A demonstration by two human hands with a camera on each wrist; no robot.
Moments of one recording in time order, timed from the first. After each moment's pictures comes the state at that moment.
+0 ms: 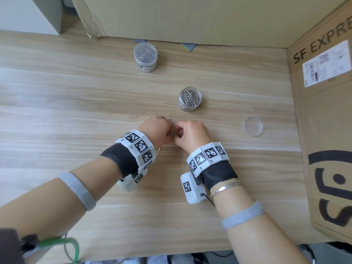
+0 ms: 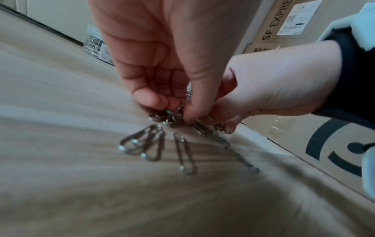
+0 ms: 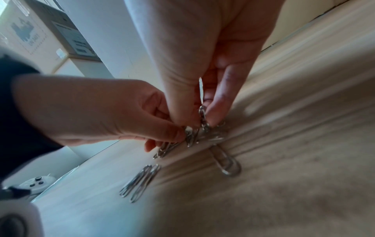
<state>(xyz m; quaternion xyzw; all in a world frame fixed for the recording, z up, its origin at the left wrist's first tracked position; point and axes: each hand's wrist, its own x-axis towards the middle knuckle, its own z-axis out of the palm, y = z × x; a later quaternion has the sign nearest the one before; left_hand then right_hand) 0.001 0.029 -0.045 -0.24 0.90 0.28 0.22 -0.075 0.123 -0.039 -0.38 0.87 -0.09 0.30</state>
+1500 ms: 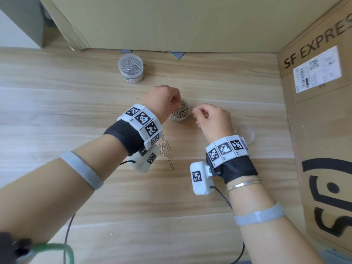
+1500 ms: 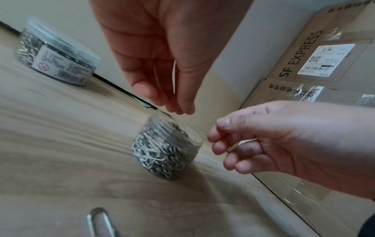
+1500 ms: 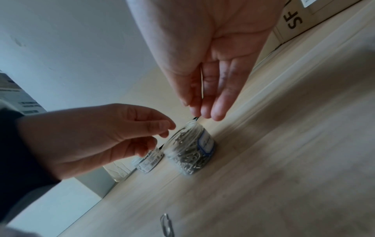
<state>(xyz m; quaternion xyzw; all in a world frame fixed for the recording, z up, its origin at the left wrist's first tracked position) -0.076 -0.010 -0.025 -0.27 0.90 0.34 0.03 -0.152 0.129 -0.023 -0.27 0.90 -0.26 0.22</state>
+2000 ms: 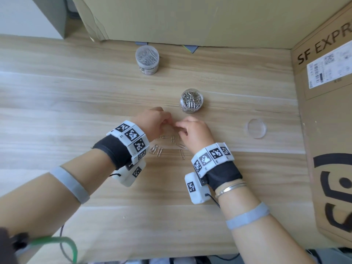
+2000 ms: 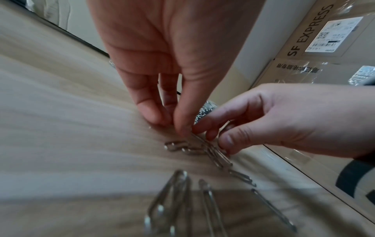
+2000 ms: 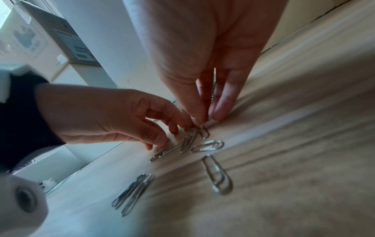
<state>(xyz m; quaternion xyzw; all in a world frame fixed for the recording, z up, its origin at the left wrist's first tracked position) 0.004 0.003 -0.049 -0.25 0.90 0.34 0.15 -0.085 0.124 -0.047 -0.41 0.85 -0.15 0.31</state>
